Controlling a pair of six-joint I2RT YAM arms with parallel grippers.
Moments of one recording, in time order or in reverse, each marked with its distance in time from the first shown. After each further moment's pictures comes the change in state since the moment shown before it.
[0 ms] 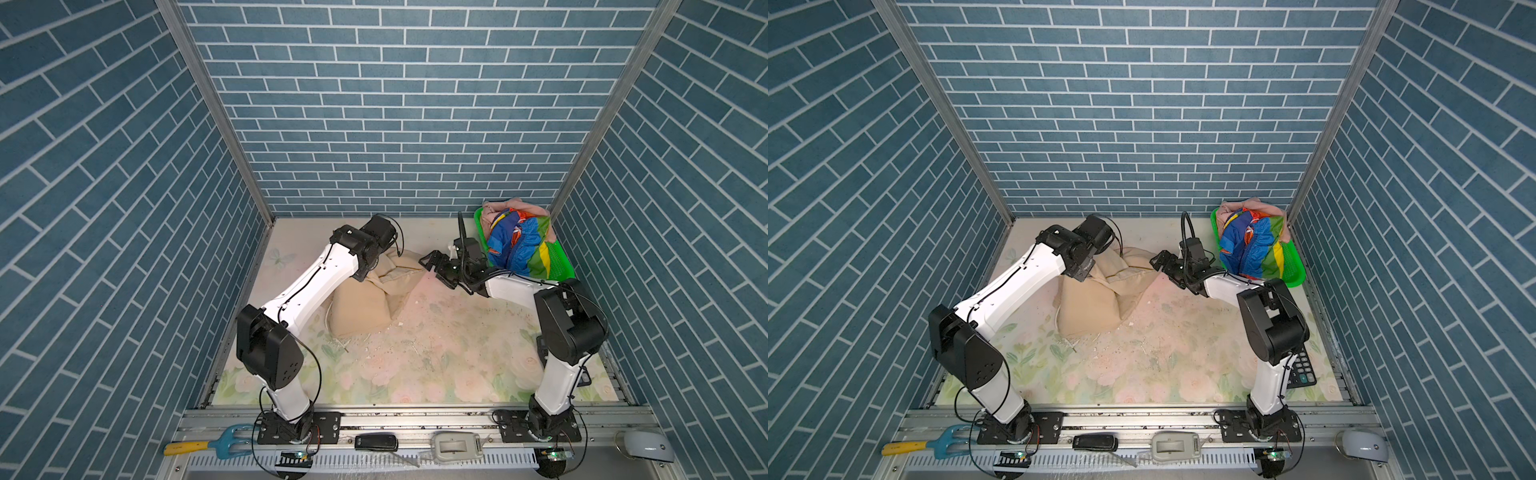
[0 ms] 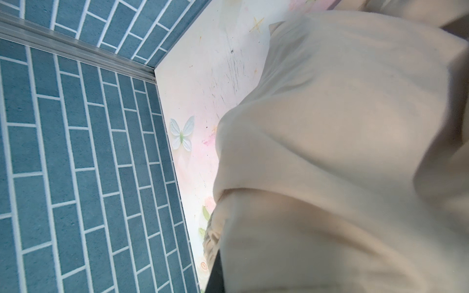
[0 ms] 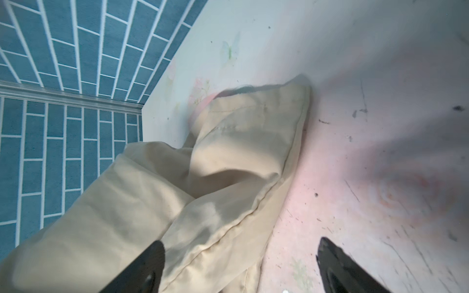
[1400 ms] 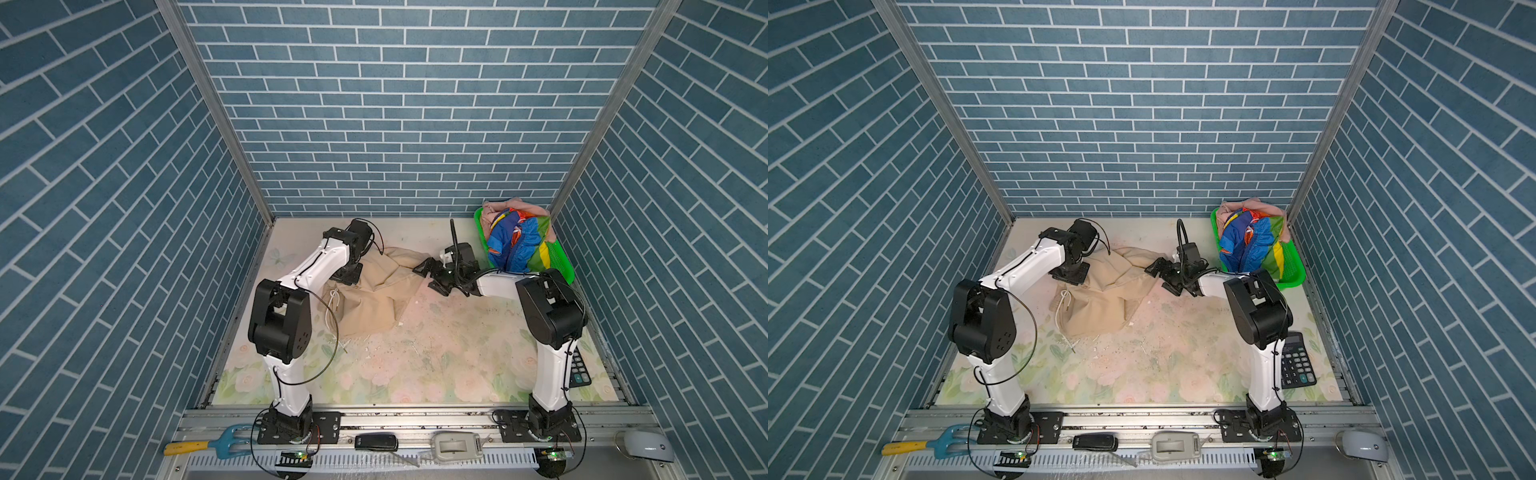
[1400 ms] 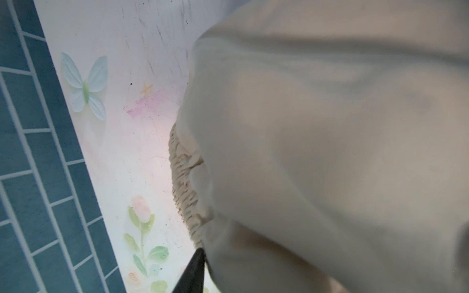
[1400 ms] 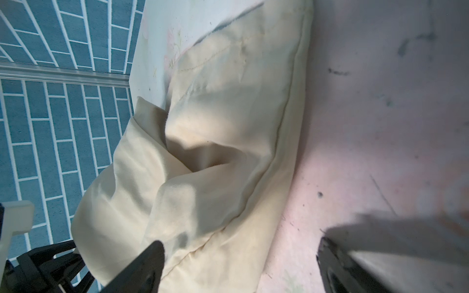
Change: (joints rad) left arm 0.219 0.146 -0.112 0.178 0.329 -0.074; right arm -0.020 0.127 0.043 0.023 -0.156 0.011
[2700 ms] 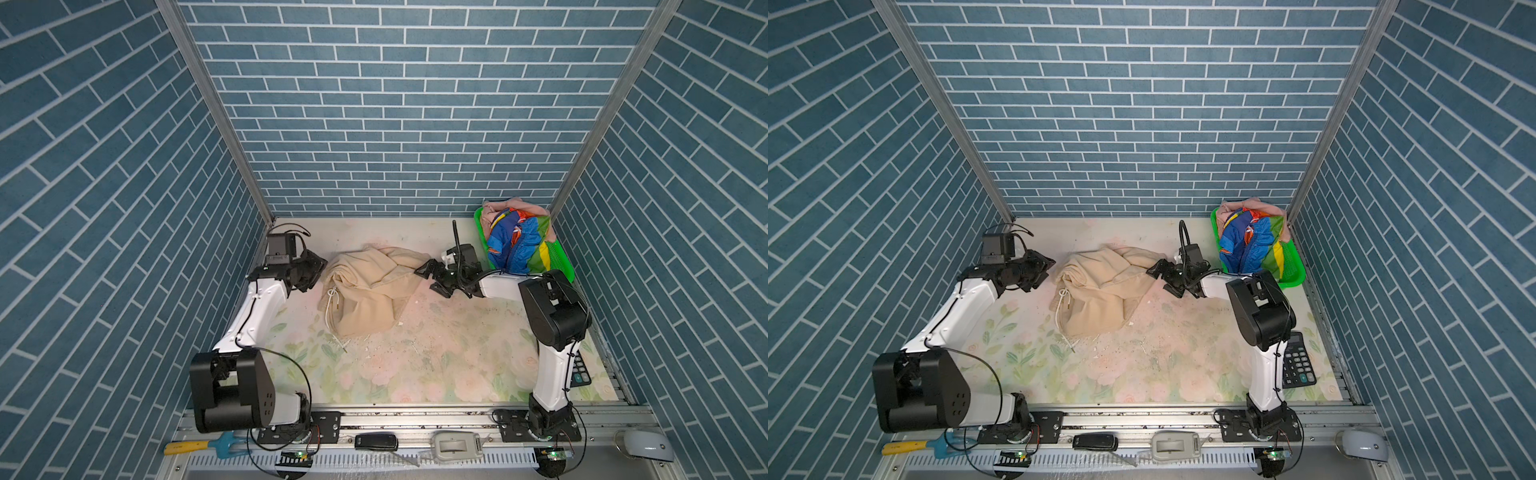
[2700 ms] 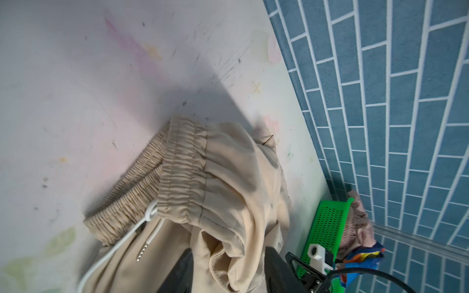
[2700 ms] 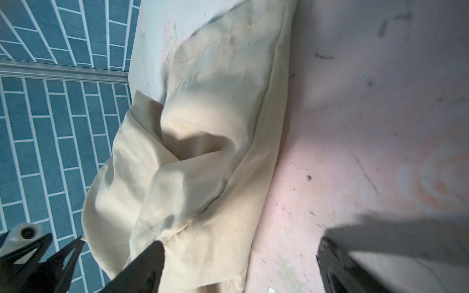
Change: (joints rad) left arm 0.395 -0.505 -0.615 0.708 0.700 -0.935; right arm -0.008 -0.025 -0.035 0.001 -0.018 -0.007
